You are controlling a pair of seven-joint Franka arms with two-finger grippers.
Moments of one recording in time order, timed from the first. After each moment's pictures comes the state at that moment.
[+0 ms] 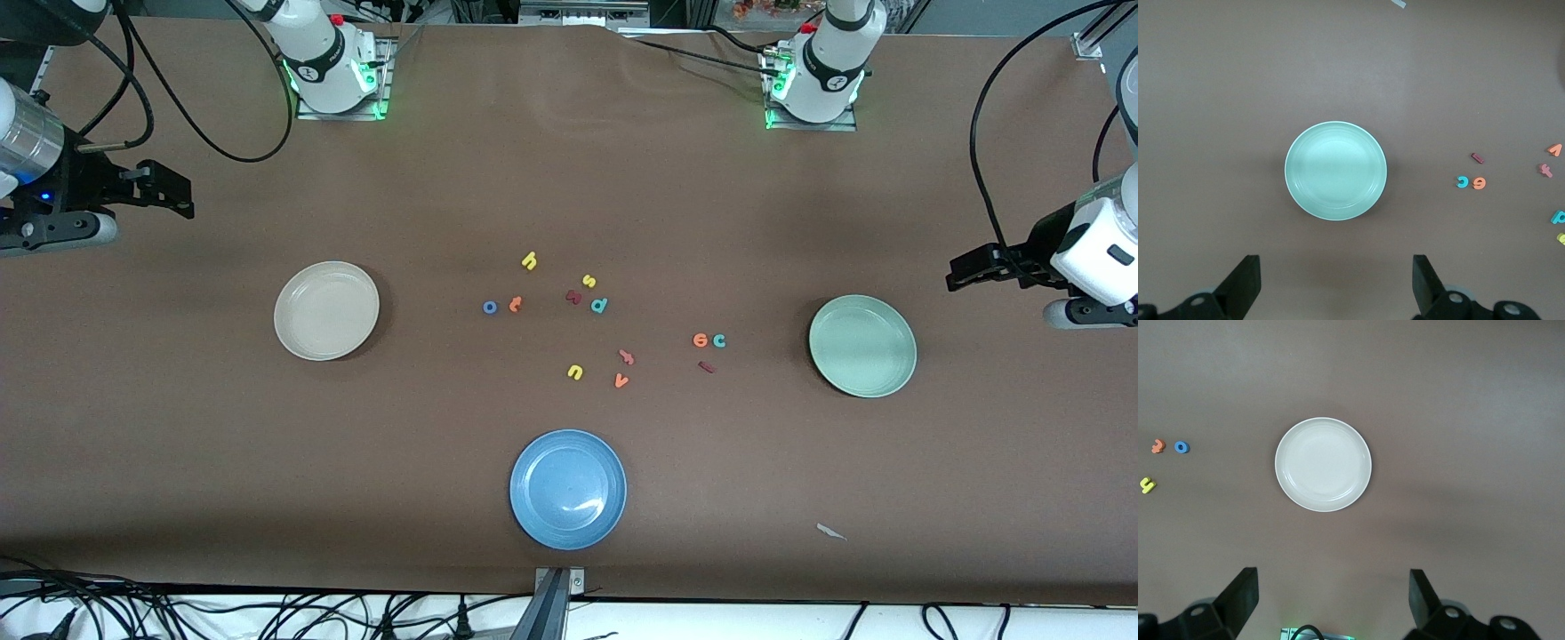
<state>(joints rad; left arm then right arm) -0.01 0.18 0.04 -1.53 -0.04 1.63 -0.04 0.04 0.05 0.02 -1.58 -0.04 1.52 -0.10</state>
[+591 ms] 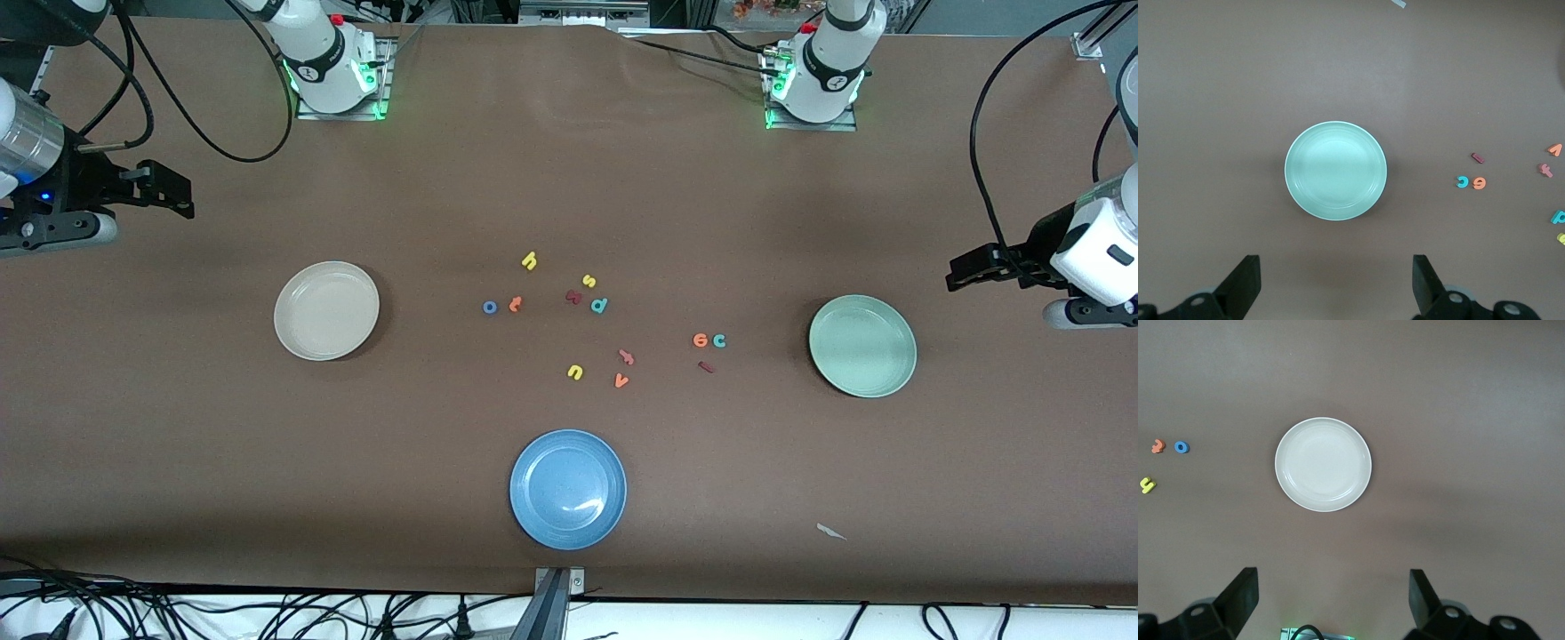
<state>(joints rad) -0.01 0.18 0.04 -1.53 -0.04 1.63 -0.04 0.04 0.05 0.02 -1.58 -0.04 1.52 -0.10</state>
